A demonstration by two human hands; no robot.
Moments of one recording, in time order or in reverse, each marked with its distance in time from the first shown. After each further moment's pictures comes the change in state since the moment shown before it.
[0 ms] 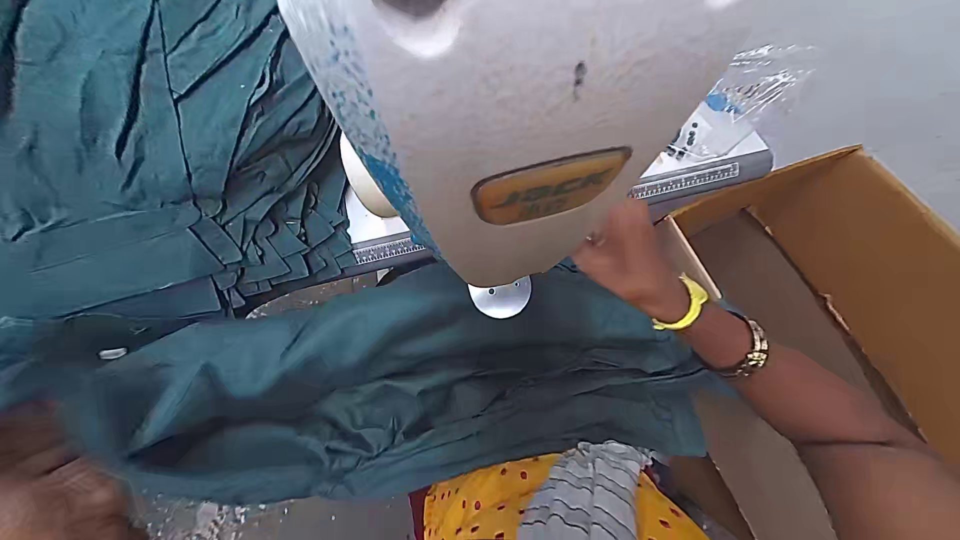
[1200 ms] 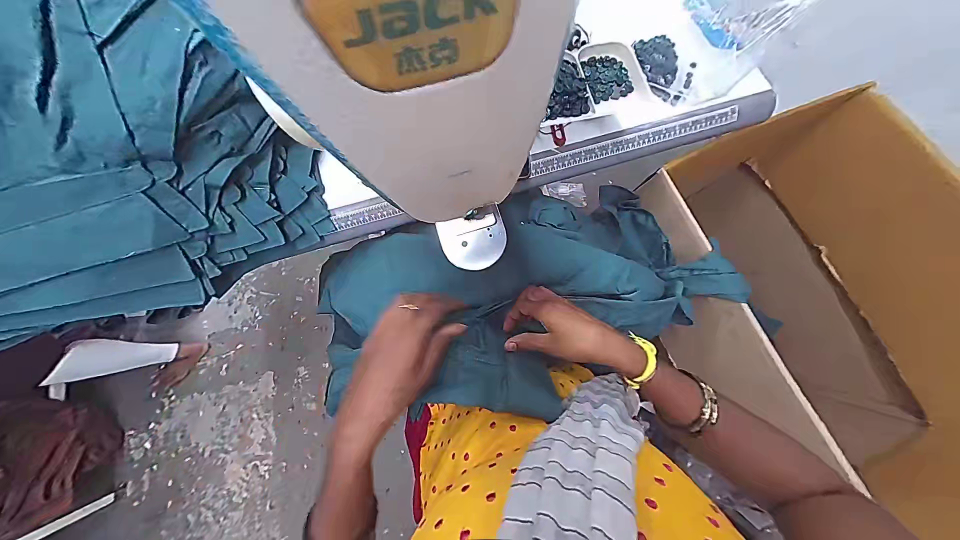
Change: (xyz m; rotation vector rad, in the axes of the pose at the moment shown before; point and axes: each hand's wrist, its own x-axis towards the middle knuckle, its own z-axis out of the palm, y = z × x) left_hand -0.154 0.032 0.178 0.591 -1.218 0.444; right_hand -0.118 -0.022 0.045 0.400 -0.875 0.586
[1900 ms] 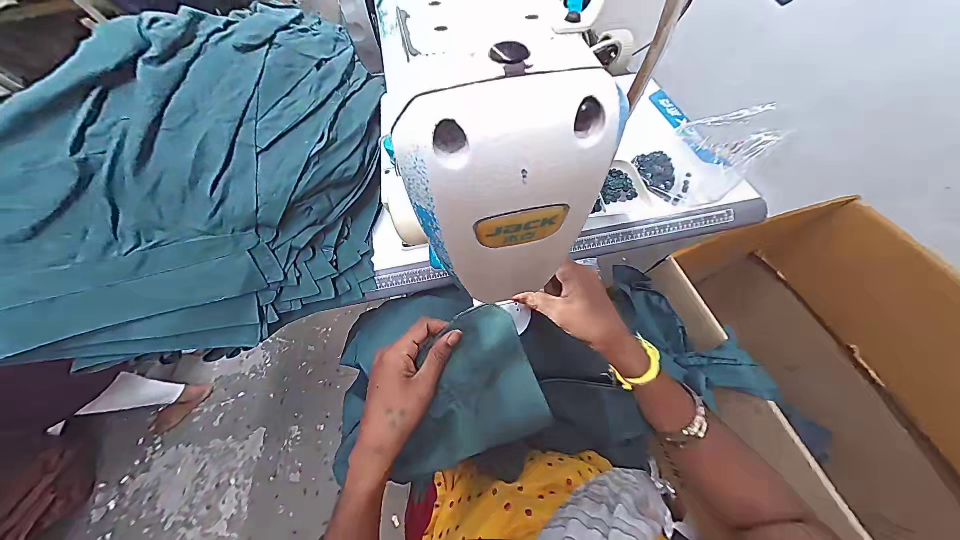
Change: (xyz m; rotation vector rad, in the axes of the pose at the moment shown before) left_hand 0.024 0.013 -0.031 -0.441 0.393 -0.218; right_hand 0.049 -0.063 -0.073 0.144 0.711 -0.318
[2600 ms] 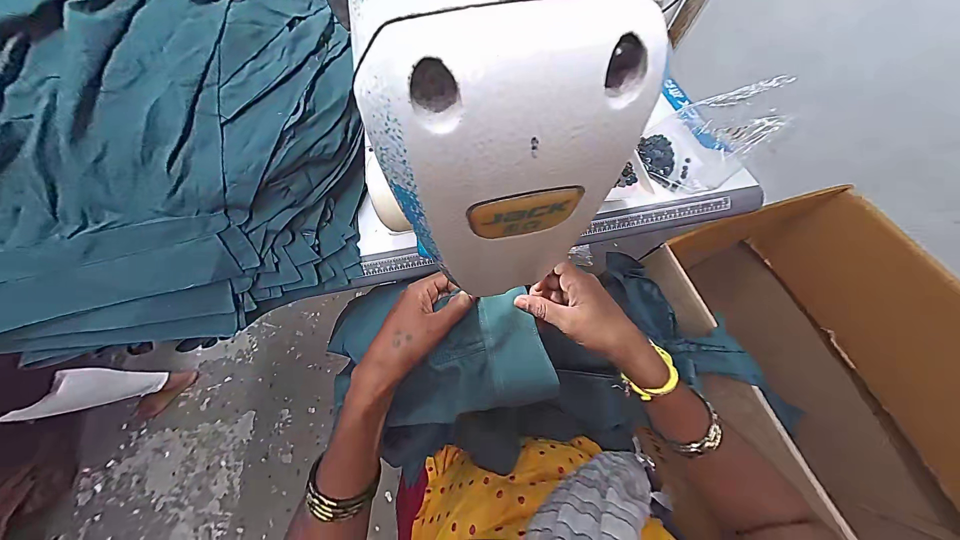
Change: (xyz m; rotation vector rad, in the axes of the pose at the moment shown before) left_hand 0.058 0.019 0.006 -0.101 -0.293 -0.231; right_hand -0.018 -0.004 -0.013 0.166 -0.208 0.248
